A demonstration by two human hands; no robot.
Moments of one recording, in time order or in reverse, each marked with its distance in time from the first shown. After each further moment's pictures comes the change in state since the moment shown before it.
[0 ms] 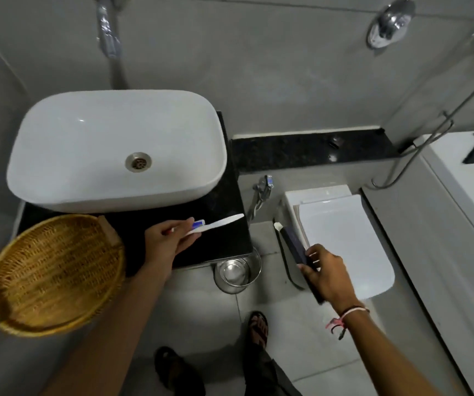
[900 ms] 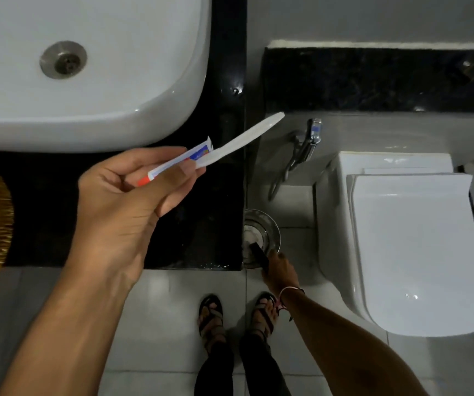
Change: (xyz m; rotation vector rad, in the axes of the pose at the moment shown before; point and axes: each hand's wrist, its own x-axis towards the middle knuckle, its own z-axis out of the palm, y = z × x) left_hand 0.032 -0.033 0.088 -0.041 0.032 0.301; right_hand 0.165 0.106 0.287 -0.160 -0.546 -0.041
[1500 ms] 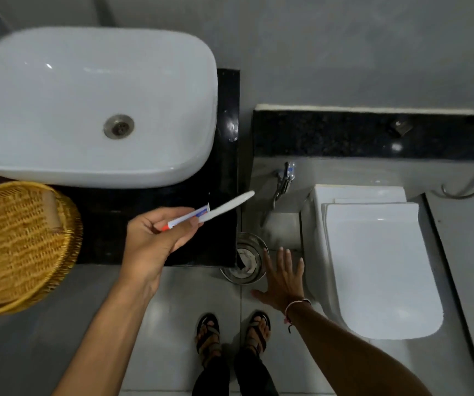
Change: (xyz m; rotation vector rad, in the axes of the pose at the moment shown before) left_hand -0.042 0.025 -0.012 0.086 0.010 -0.135; right_hand -0.090 -0.021 -0.088 -0.486 0.093 -0.186
